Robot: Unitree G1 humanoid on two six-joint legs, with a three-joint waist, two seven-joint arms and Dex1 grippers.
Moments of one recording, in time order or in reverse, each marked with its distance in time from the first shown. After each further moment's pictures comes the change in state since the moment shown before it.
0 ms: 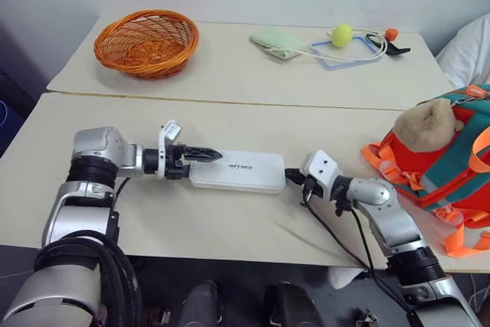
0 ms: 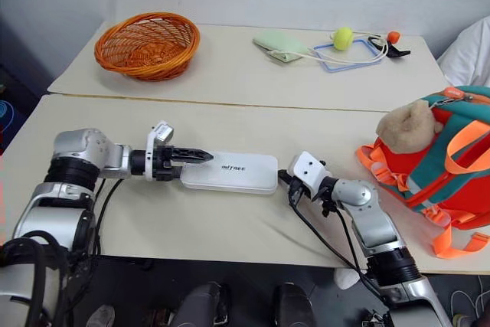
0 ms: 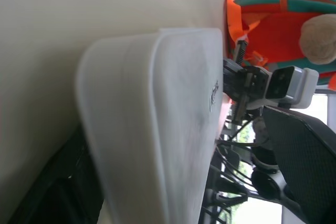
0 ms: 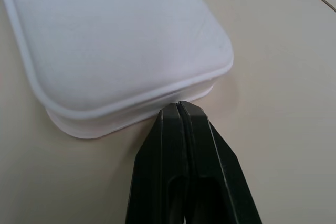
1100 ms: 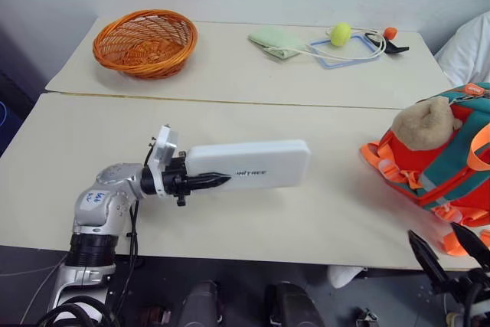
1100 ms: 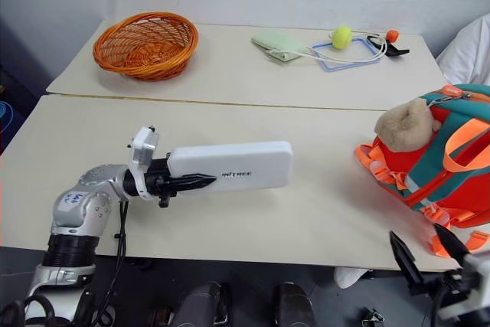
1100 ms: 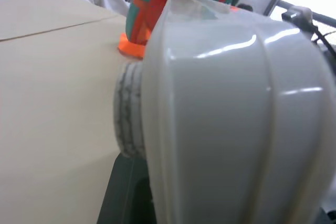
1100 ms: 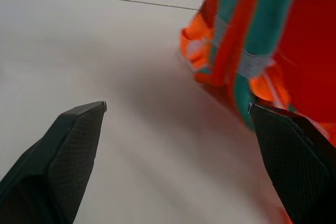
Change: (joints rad) left arm 0.580 -0.057 0.119 -0.821 0.033 -0.961 -0.219; right arm 1.081 0.249 -0.863 -0.595 0.575 -0.096 -0.117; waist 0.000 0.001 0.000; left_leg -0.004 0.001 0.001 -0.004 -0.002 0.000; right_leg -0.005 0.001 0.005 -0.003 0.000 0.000
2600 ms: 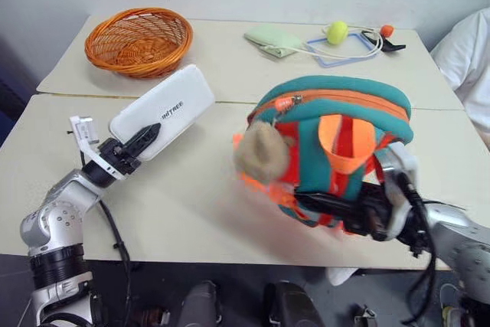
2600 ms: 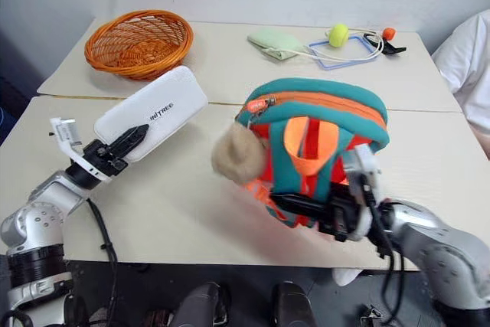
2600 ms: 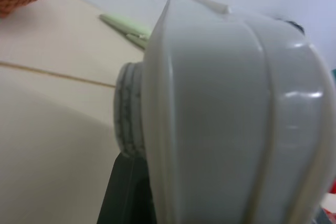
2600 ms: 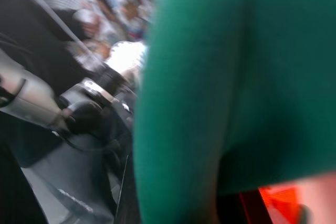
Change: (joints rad) left arm 0.075 0.024 0.435 -0.025 -0.300 0.186 0.507; right arm -0.783 -0.524 0.434 -0.007 0.606 0.679 0.135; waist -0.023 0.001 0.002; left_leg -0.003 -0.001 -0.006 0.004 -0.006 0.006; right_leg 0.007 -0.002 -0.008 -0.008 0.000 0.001
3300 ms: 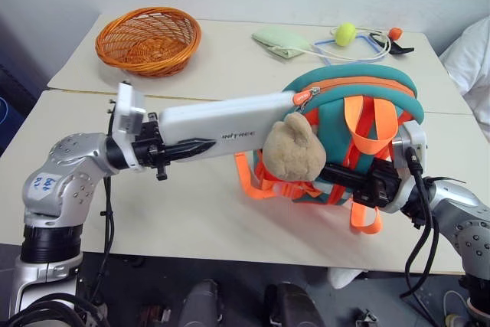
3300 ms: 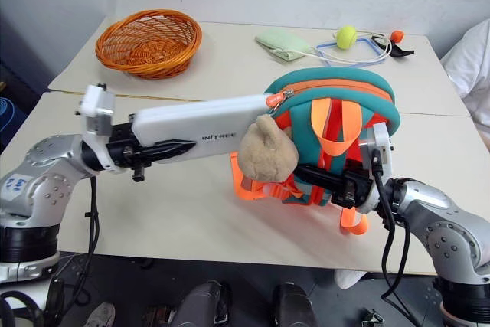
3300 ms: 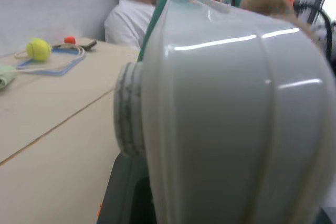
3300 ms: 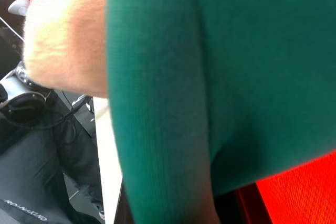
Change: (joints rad) left arm -0.181 0.179 -0.377 -0.124 0.169 -0.160 -0.345; right arm -0.123 0.039 0.023 0.146 -0.153 -0.012 0.022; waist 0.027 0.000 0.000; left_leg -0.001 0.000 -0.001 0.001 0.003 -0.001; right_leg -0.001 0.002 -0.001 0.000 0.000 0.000
